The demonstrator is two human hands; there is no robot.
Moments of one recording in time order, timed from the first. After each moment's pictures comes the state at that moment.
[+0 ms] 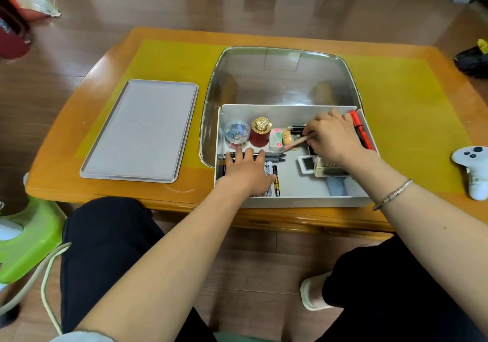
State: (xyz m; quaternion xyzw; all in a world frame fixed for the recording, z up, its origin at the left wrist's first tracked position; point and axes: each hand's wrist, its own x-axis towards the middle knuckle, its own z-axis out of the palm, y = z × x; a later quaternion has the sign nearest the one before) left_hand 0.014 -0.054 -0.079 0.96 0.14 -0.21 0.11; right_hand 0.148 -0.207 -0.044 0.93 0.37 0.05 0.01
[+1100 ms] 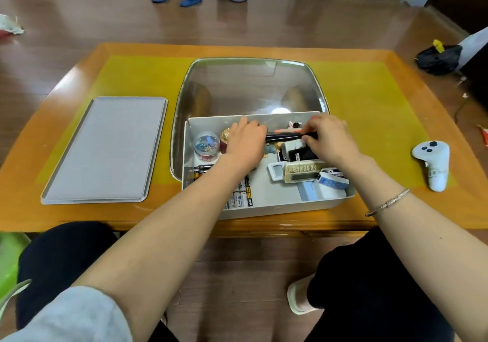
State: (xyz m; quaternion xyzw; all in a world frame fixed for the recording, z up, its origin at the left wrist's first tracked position) left_hand 0.095 -0.078 -0.049 0.99 0.04 0.07 0.06; right_hand 0.167 -0.255 -0.028 0.95 0.28 0.05 -0.12
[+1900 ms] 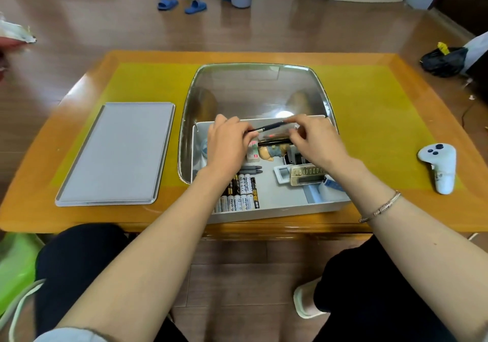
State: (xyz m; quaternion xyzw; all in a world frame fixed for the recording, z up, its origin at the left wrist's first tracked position) left_hand 0.058 -0.045 -0.037 0.95 0.11 0.24 0.18; right_hand 0.138 -0.224 -0.014 0.92 0.31 0.06 -0.24
